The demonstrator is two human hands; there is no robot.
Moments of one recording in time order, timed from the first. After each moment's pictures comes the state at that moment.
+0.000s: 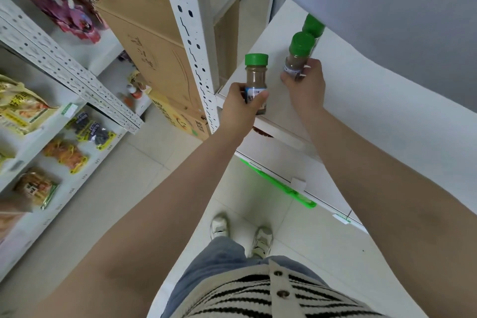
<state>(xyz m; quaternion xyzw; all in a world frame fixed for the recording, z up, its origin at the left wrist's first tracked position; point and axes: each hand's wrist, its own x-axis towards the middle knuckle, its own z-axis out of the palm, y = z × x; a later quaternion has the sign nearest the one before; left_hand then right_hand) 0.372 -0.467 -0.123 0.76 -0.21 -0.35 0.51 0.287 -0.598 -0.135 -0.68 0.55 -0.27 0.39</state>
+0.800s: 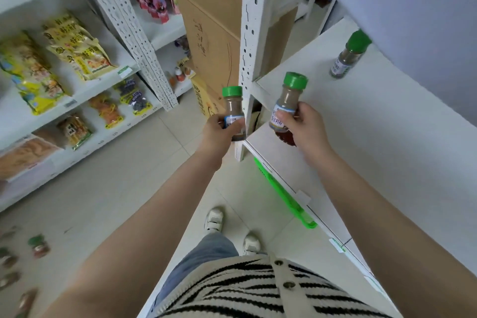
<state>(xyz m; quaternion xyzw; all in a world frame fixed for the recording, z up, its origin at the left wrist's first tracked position) 0.344 -0.337 -0.124 0.72 0.00 -0.33 0.61 0.244 -0.492 -0.111 -0.72 0.34 -0.15 0.59</state>
